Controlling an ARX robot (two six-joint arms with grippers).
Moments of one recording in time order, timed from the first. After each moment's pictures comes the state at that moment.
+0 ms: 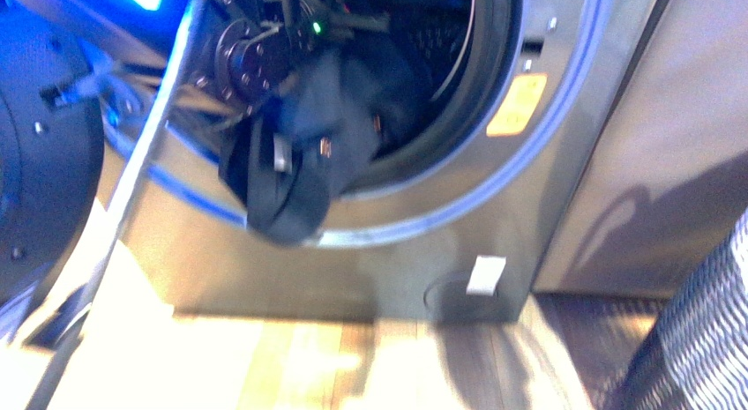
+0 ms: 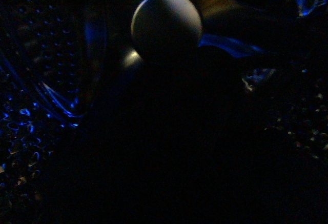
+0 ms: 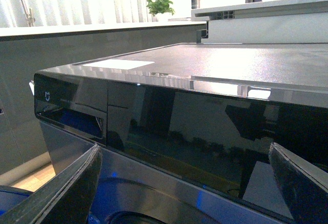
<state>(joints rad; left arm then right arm) -0.25 2.49 1.77 0.82 -0.18 0.12 0.55 1.64 1.72 0.12 -0.05 0.05</state>
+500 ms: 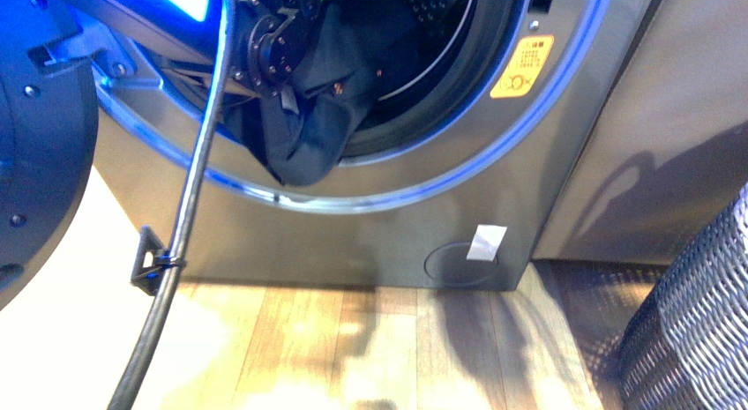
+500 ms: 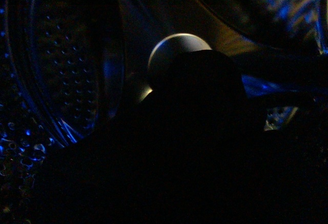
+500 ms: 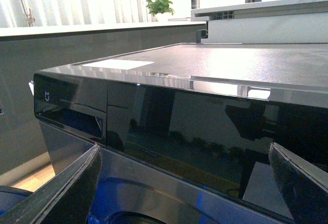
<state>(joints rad) -0.25 2.65 1.96 0.99 -0.24 0.19 0.55 1.64 1.72 0.12 -0.05 0.05</state>
